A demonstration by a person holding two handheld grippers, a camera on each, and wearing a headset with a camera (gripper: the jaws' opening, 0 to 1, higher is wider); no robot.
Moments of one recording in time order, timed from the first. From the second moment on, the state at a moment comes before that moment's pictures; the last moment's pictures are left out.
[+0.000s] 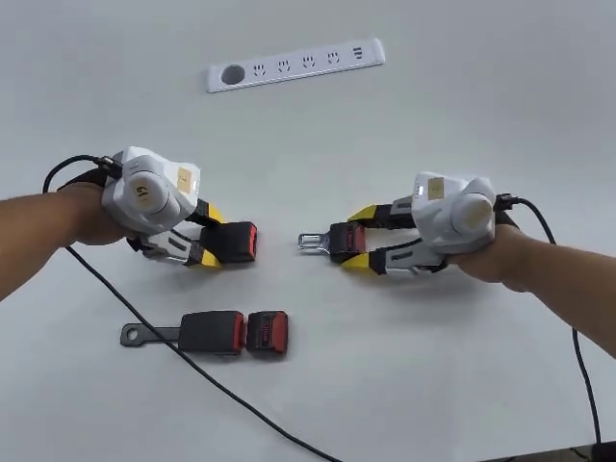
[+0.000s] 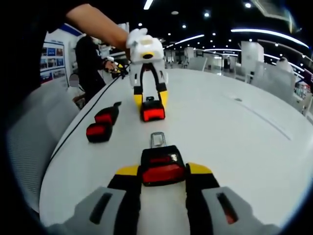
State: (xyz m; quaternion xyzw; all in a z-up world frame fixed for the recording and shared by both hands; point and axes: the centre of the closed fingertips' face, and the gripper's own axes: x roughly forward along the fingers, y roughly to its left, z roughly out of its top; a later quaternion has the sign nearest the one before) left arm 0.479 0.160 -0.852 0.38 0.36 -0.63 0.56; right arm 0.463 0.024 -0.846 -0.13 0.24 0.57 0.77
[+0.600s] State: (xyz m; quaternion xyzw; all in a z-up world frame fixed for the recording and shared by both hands) left arm 0.478 0.160 -0.853 0.39 0.37 -0.63 0.56; right arm 0.473 0.071 -0.854 -0.14 0.24 0.57 0.77
